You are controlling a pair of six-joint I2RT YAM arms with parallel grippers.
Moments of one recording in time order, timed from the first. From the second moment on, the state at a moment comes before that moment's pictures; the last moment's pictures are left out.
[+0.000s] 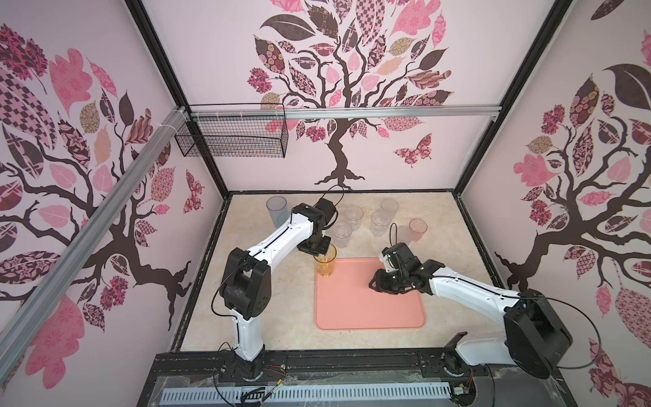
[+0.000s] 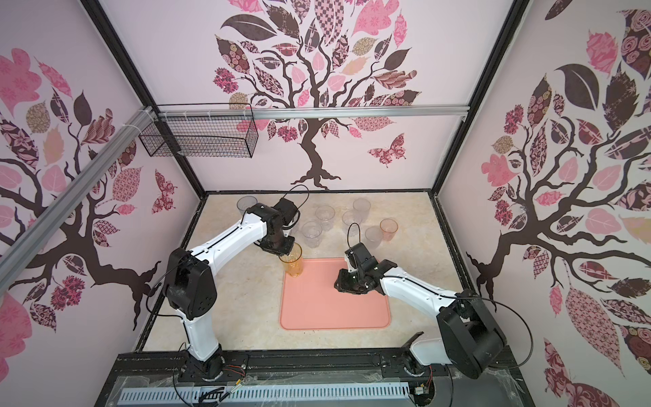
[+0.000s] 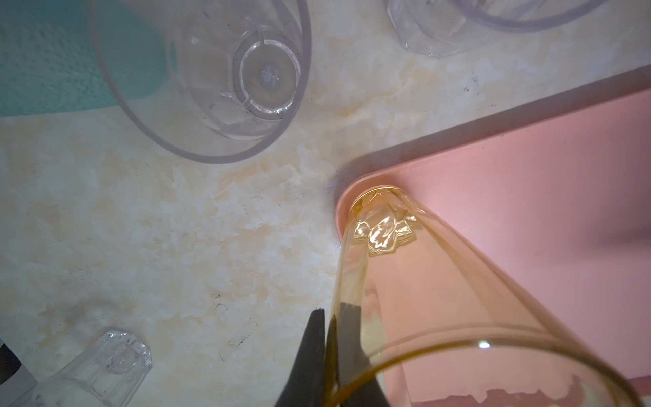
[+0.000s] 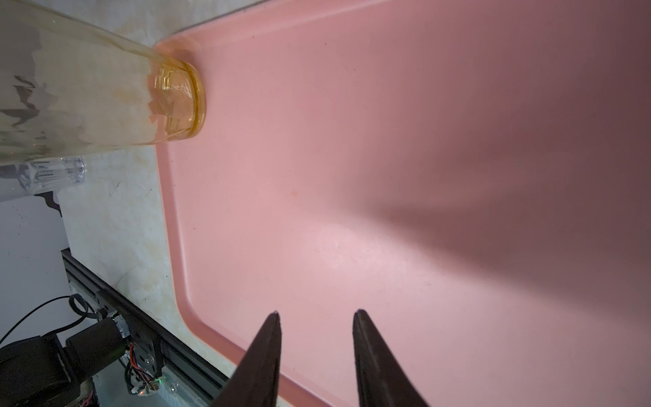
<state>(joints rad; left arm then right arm) -0.53 1.89 1.66 -1.19 -0.10 -0.21 0.60 1.35 0.75 -0.43 -0.29 0.70</state>
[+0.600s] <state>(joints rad) -0.53 1.89 1.66 -1.18 -0.11 -0.21 0.60 1.35 0.71 -0.39 -0.30 0.71</state>
